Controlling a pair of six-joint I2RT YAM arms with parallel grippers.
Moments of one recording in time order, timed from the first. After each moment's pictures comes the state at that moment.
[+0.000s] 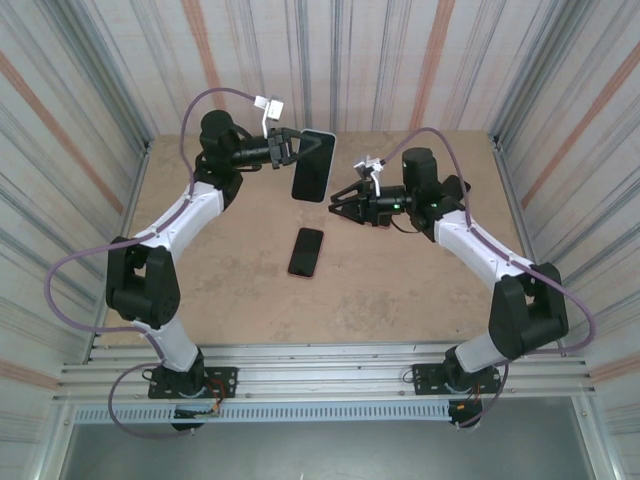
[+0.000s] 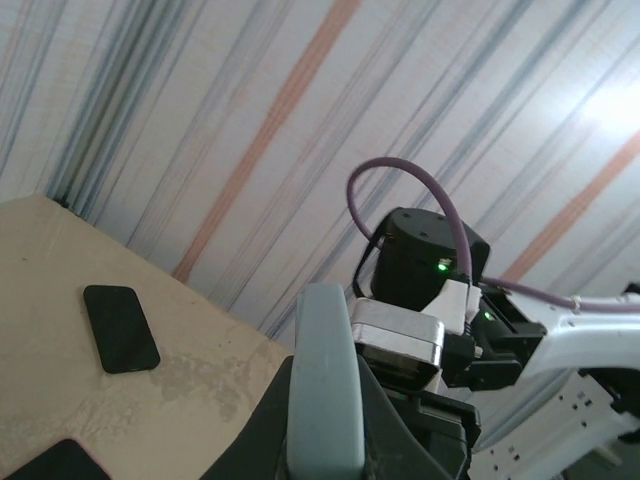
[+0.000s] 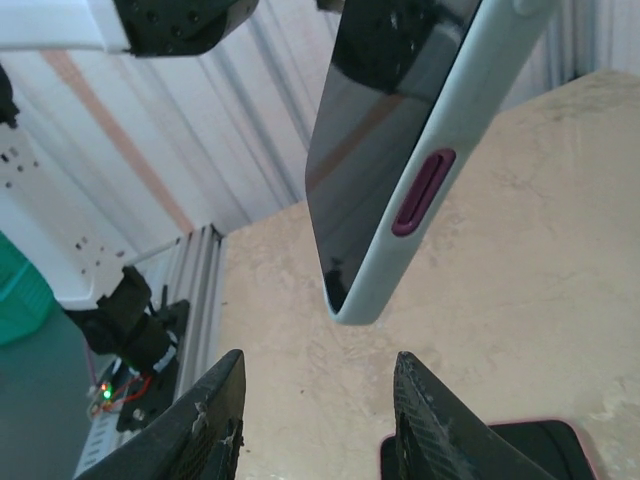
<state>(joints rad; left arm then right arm) -0.33 1.72 1.42 0.49 1.11 -0.71 0.38 1.51 1.11 -0.01 -1.08 0.00</state>
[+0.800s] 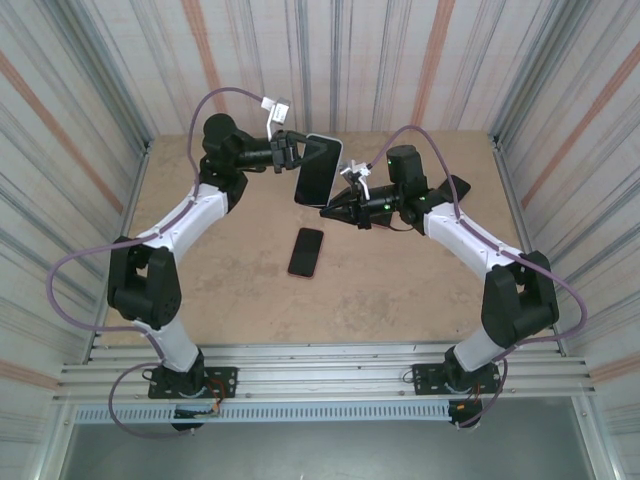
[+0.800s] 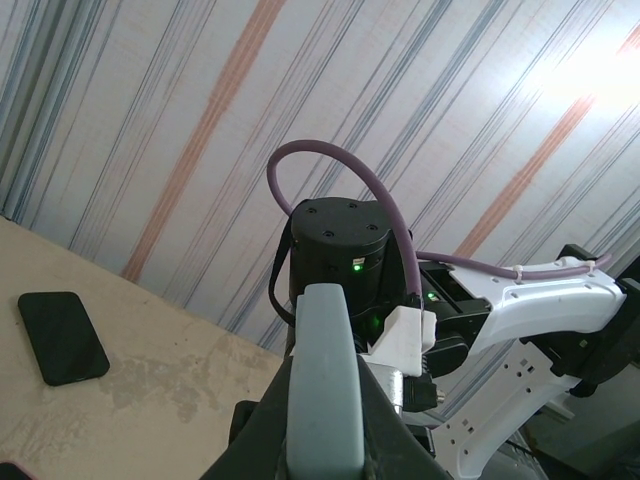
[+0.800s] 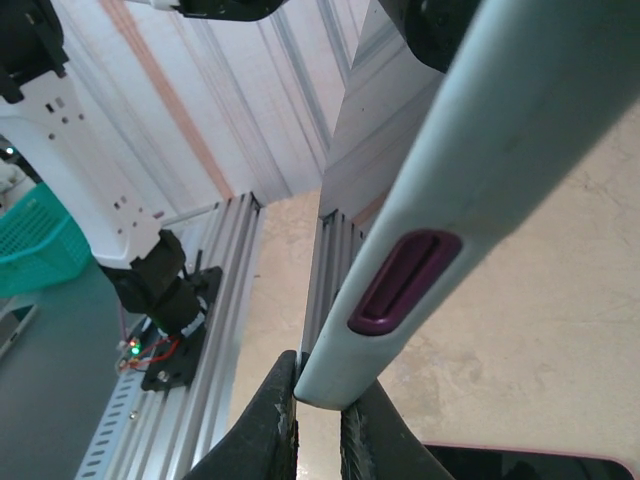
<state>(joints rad) -0.36 1.72 1.41 0.60 1.17 -0.79 0.43 1.57 1.18 -0.11 -1.16 -0.14</state>
